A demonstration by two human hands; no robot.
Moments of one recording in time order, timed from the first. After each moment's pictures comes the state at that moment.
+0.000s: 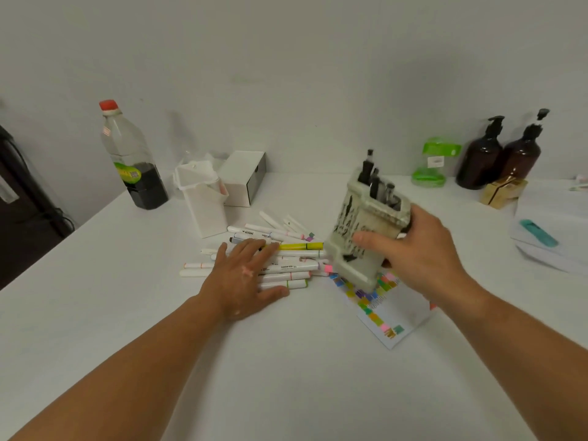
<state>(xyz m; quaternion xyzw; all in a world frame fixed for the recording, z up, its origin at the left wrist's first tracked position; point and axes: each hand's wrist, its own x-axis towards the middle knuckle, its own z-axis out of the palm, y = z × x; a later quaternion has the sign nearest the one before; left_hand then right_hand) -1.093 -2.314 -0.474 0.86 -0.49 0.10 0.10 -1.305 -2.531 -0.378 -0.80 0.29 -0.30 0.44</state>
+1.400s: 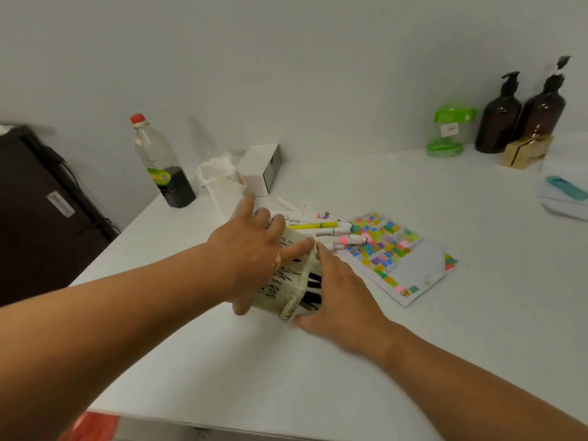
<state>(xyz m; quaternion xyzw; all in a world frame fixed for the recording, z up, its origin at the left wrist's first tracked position) -1.179 -2.290 -0.341 0.71 -0.56 0.15 -0.39 -1.297 -2.407 -0.463 -0.92 0.16 -0.14 0.33</state>
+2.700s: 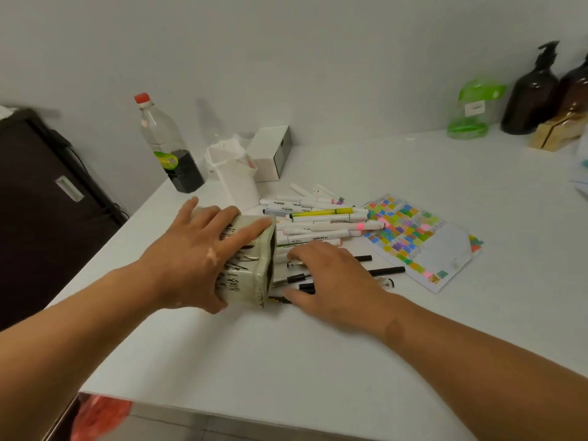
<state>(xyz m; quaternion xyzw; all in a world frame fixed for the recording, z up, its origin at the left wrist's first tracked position) -1.121 -2.199 -0.365 0.78 -0.58 0.19 -0.15 -1.270 -2.398 -0.450 -0.96 0.04 -0.14 0.24</state>
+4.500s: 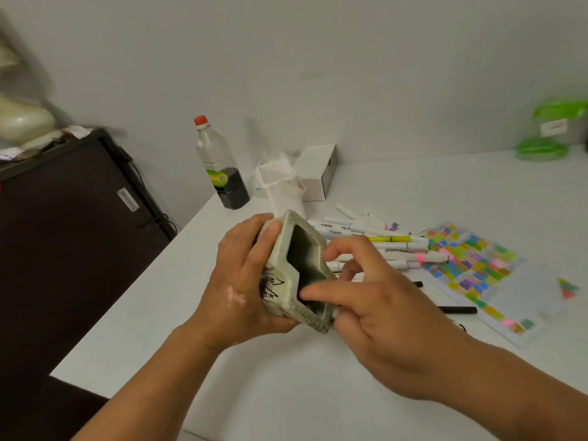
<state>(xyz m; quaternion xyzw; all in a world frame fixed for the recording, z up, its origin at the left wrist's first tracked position) -1.125 -2.193 -0.391 0.74 -0.57 0.27 0.23 -1.292 -2.369 -0.376 -0.93 -0.08 -0.19 0.31</state>
